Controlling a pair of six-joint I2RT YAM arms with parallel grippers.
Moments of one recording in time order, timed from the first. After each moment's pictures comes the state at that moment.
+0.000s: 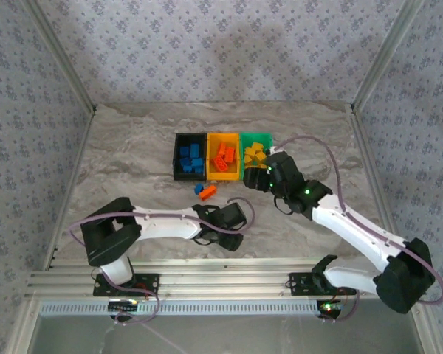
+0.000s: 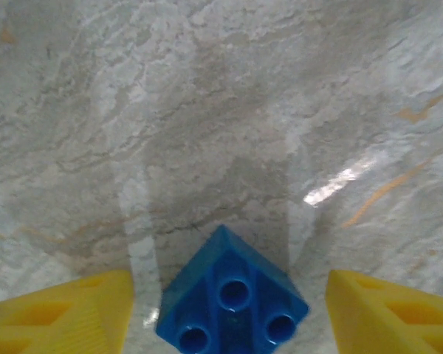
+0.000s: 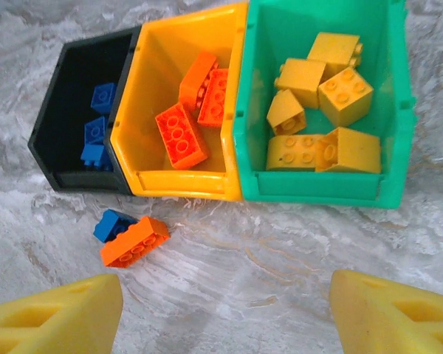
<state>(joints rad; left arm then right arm) -1.18 1.70 0.94 -0.46 -0.08 -0.56 0.65 1.13 0.88 -0.41 0.14 0.59</state>
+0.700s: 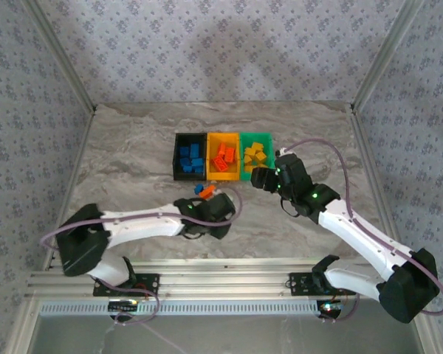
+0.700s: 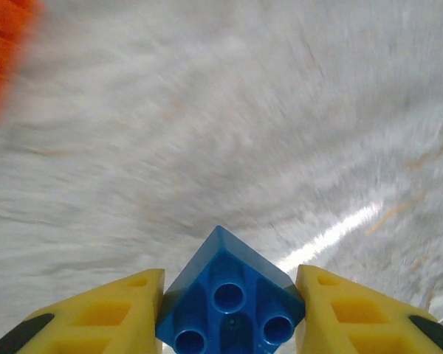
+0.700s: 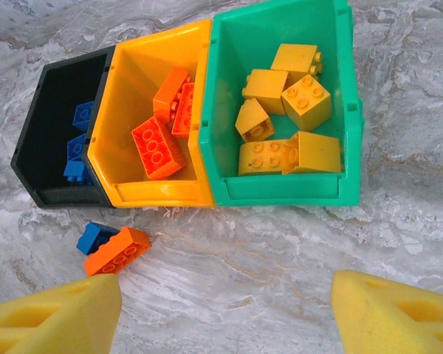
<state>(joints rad) -1.09 1.46 0.91 -0.53 -0.19 -0.56 0.60 1.08 0.83 -0.41 0.14 0.61</state>
